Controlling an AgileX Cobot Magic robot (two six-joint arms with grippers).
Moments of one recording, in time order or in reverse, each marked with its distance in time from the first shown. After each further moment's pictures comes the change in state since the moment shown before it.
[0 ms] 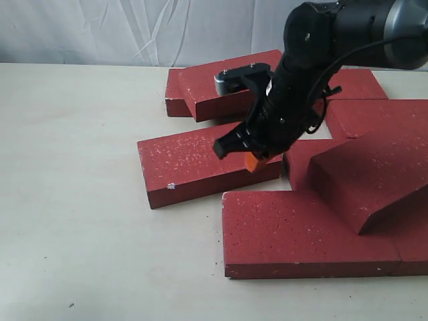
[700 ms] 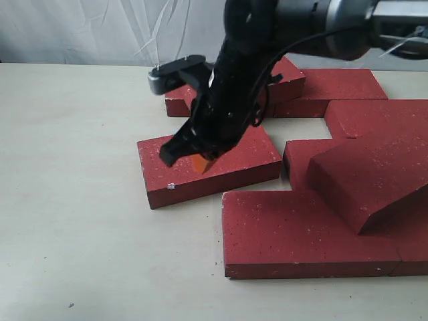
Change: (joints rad) left arm 0.000 0.000 0.000 0.000 0.000 0.000; right arm 0.154 0.097 -0.193 0.055 0.098 -0.118
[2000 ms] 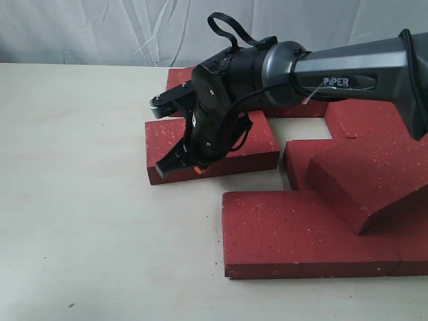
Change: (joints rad) left arm 0.000 0.000 0.000 0.000 0.000 0.000; right arm 0.039 0.175 0.000 -0.318 -0.280 0.342
